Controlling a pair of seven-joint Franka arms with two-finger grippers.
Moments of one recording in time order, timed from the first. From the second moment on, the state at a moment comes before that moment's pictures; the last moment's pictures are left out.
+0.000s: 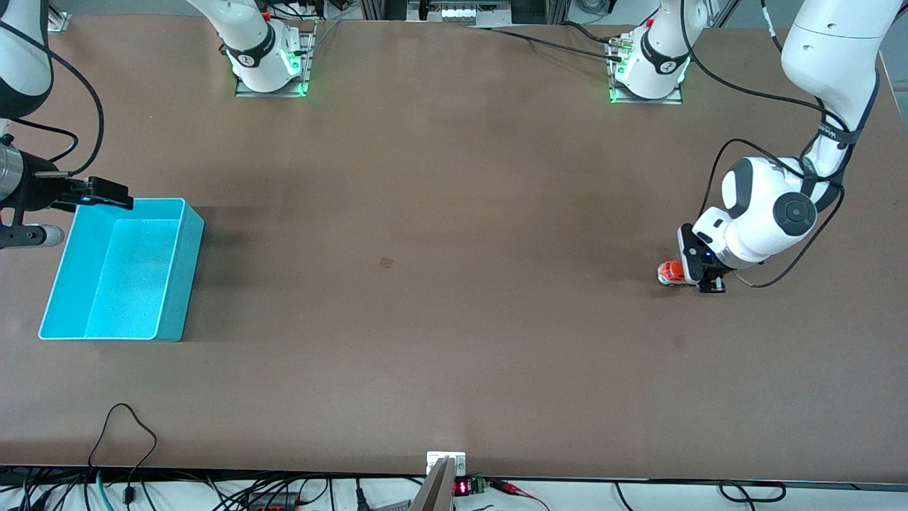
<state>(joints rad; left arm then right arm) 0.20 0.46 -0.12 -2.14 0.10 2.59 1.51 0.04 0.20 -0.10 -1.50 -0.01 1.53 -0.12</state>
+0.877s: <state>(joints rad) 0.39 0.48 -0.12 -2.11 0.10 2.59 1.71 0.04 0.21 -0.10 -1.50 -0.01 1.52 -0.12</state>
